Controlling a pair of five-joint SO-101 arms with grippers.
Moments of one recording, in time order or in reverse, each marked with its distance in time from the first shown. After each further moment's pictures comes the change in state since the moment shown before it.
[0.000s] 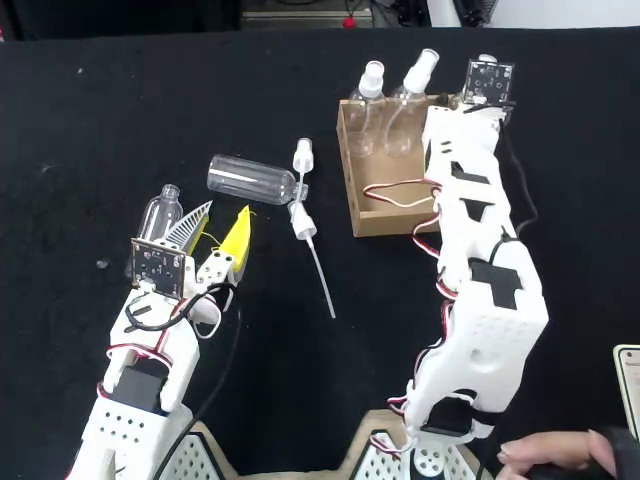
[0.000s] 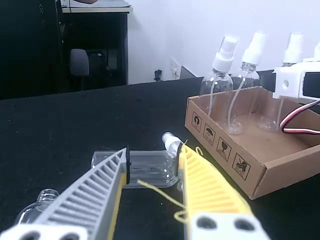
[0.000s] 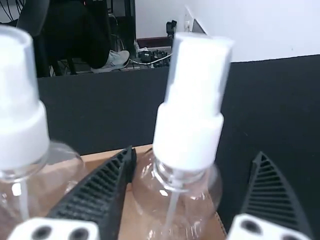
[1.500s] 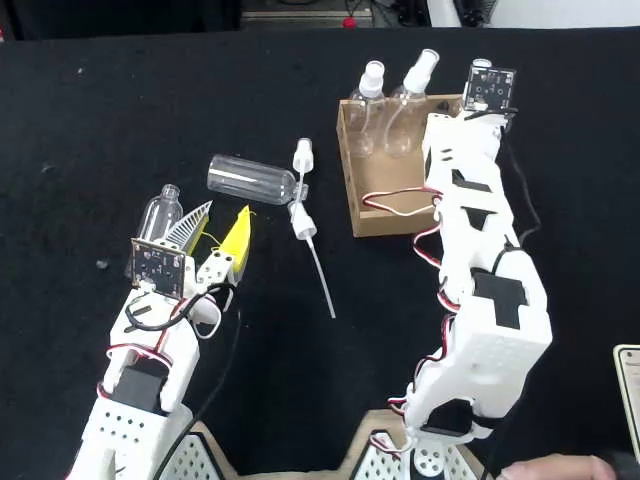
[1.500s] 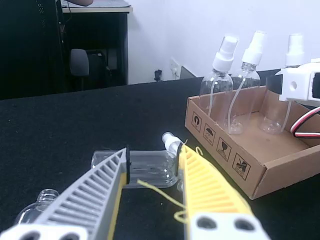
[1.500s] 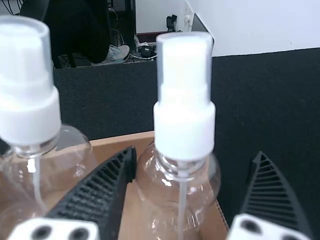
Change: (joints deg) left arm 0.0 0.0 0.0 0.0 0.0; right arm 0.1 -6.1 7.2 0.0 0.0
